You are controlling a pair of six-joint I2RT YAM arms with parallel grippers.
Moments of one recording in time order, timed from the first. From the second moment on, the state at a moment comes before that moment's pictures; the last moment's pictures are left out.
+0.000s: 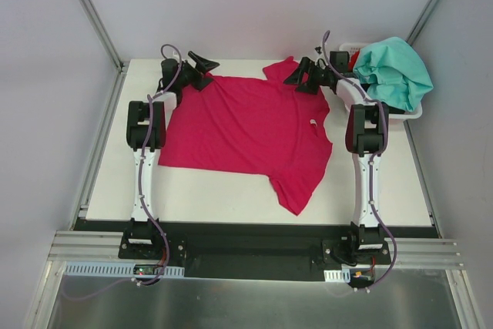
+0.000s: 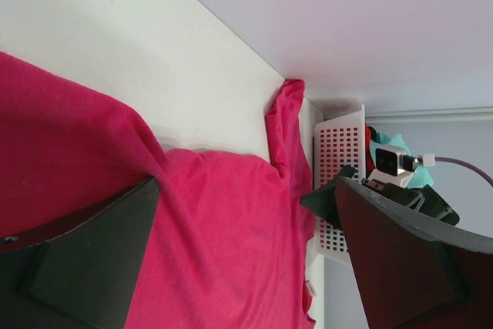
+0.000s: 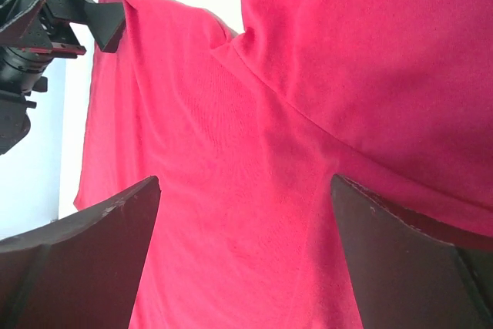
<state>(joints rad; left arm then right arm) -0.02 2.62 1.93 0.48 0.63 -1.16 0.08 2.56 2.16 -0.29 -0.79 0.42</state>
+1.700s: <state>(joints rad) -0.06 1.39 0.94 -0.52 0.12 -0.71 1.27 1.65 1.11 -1.18 0.62 0.78</state>
